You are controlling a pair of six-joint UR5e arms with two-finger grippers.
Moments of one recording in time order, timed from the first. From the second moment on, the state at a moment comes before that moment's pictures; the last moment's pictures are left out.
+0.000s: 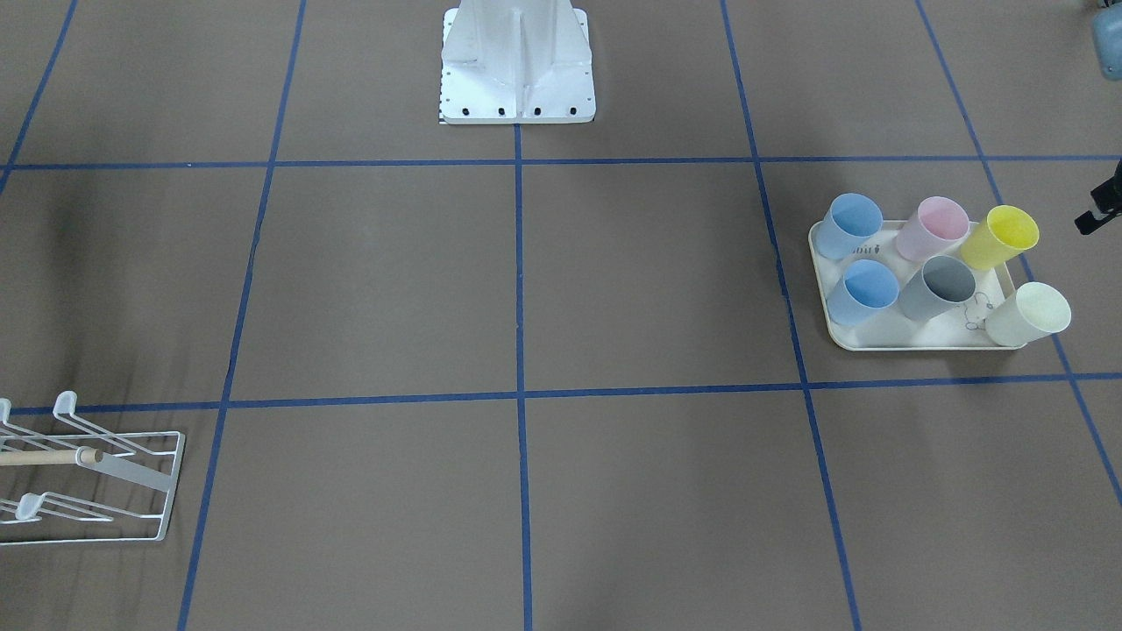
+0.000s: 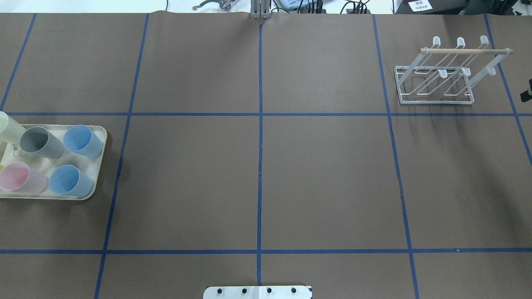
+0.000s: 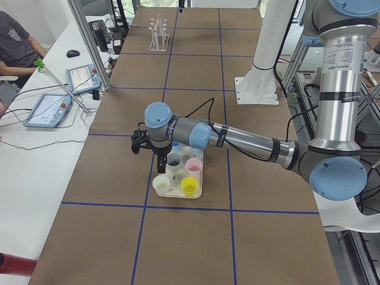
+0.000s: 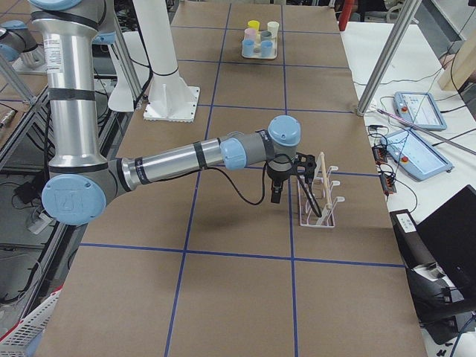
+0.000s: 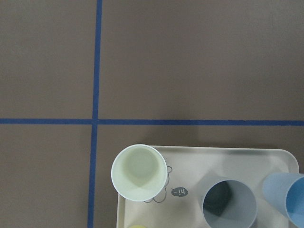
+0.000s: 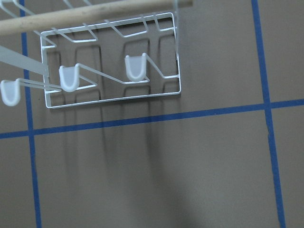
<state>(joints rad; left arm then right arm) -1.44 -1.56 -1.81 -1.61 -2.46 -0.33 1.40 -1.55 1.83 -1.57 2.41 0.47</state>
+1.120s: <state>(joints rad) -1.37 -1.46 -1.76 -1.74 -2.40 -0.32 1.41 -1.72 1.84 -1.29 2.43 0.48</state>
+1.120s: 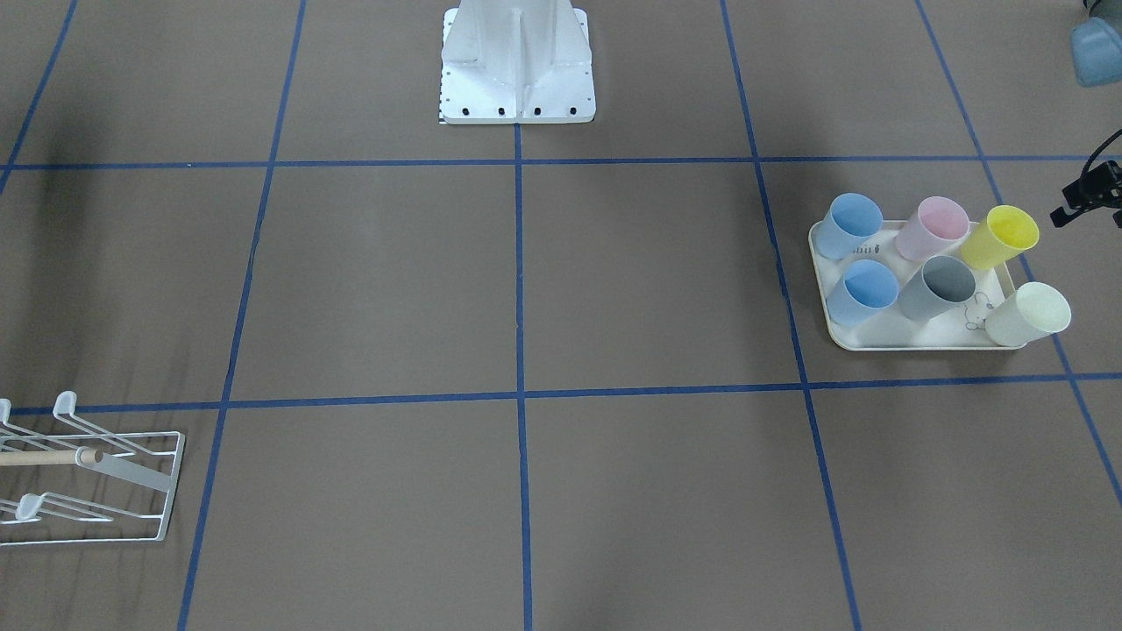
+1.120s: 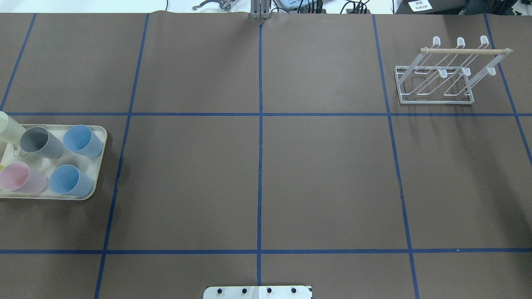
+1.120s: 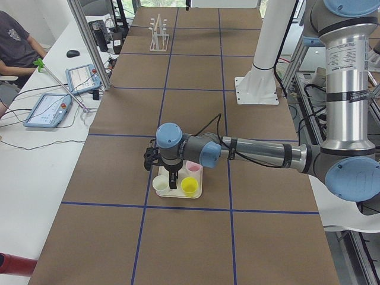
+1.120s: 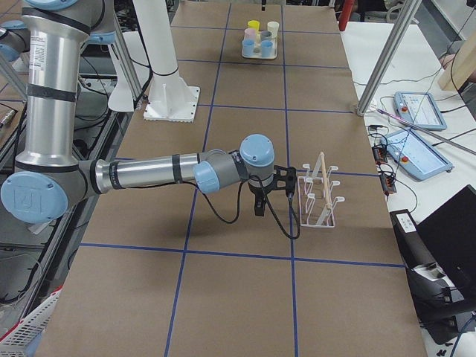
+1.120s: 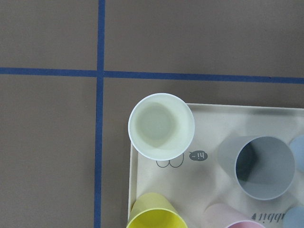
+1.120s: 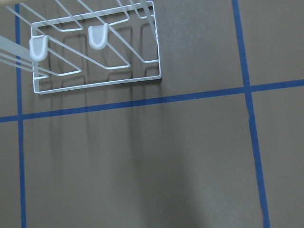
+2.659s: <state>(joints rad) -1.21 -1.36 -1.61 -2.01 -2.36 -0.44 1.28 -1.72 1.84 -1.23 2.42 0.55</state>
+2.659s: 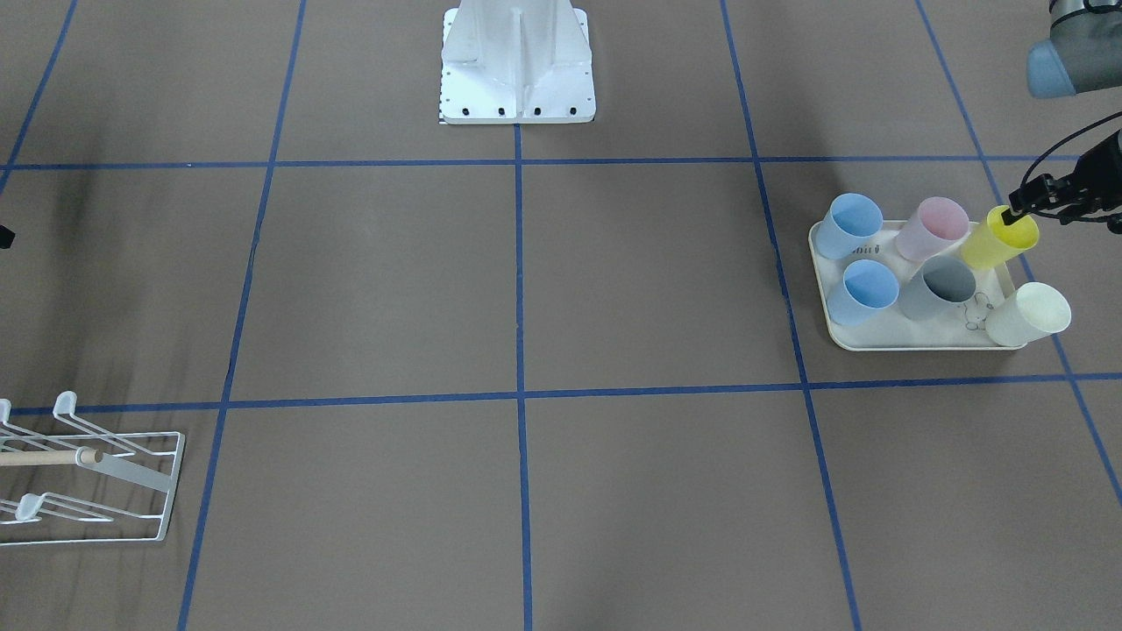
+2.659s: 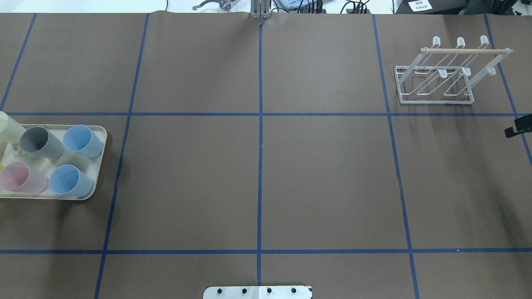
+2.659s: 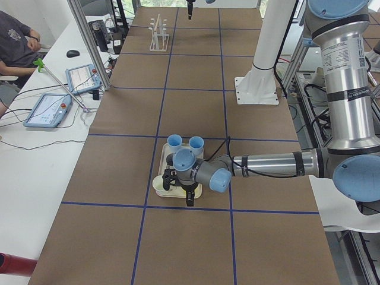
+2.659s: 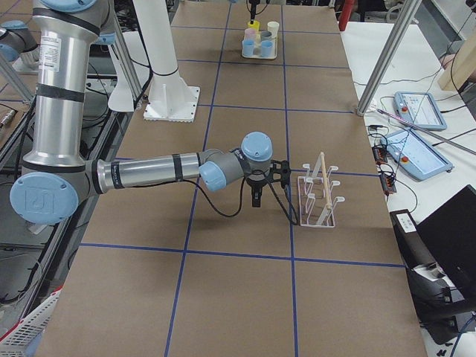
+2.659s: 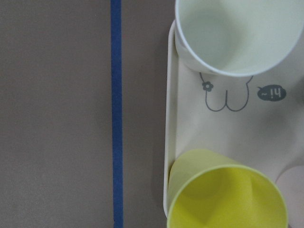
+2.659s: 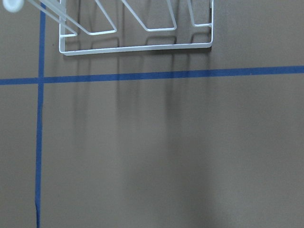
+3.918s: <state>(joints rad) -1.36 -1.38 -1.70 -1.89 -2.42 -0.31 1.18 -1.57 1.84 -1.22 2.31 0.71</state>
